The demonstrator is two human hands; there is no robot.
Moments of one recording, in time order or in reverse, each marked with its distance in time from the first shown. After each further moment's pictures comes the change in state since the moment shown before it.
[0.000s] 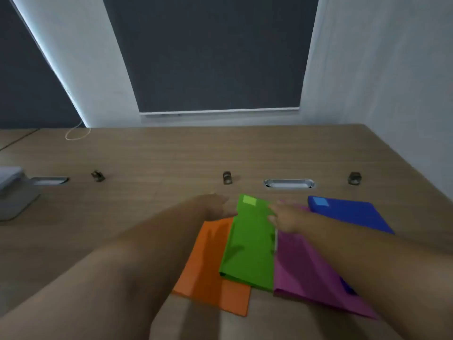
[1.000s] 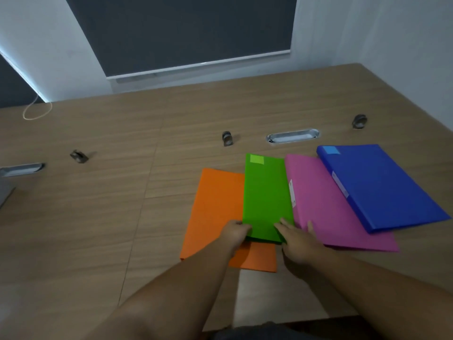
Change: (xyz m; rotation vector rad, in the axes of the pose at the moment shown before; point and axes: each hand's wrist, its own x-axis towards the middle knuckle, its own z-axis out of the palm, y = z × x) left_hand -0.028 0.012 0.169 -1.137 -0.020 -0.390; right_hand -0.041 -0.038 0.172 0.037 -0.072 0.151
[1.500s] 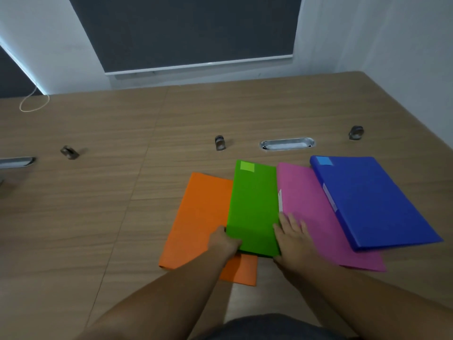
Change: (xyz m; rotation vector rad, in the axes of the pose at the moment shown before) left_hand 0.003 0.010 0.021 0.188 0.131 -0.068; right_hand 0.007 0.035 -0.018 -0.268 0.129 -0.053
